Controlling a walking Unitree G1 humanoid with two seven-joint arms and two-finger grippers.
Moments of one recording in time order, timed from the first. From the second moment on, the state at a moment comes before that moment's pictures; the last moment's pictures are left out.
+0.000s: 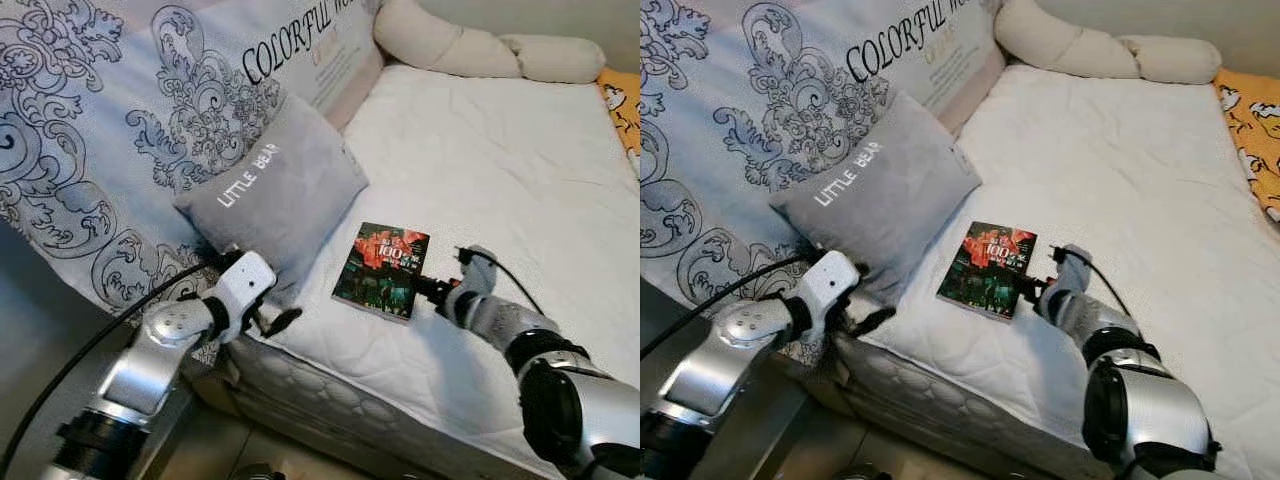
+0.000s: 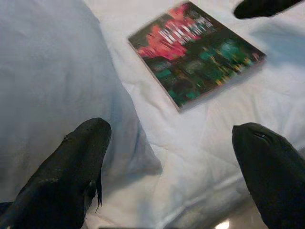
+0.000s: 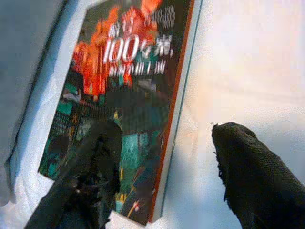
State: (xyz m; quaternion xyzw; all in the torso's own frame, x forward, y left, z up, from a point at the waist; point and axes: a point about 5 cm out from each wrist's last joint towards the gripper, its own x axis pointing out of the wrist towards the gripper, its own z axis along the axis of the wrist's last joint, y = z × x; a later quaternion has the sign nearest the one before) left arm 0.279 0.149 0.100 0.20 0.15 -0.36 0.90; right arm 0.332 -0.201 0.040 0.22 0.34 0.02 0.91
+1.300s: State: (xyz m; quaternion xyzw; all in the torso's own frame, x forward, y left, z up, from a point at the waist) left arm 0.269 0.157 0.114 0.08 0.07 -0.12 0.99; right arm 0.261 -0.194 0.094 -0.06 0.10 -0.09 0.99
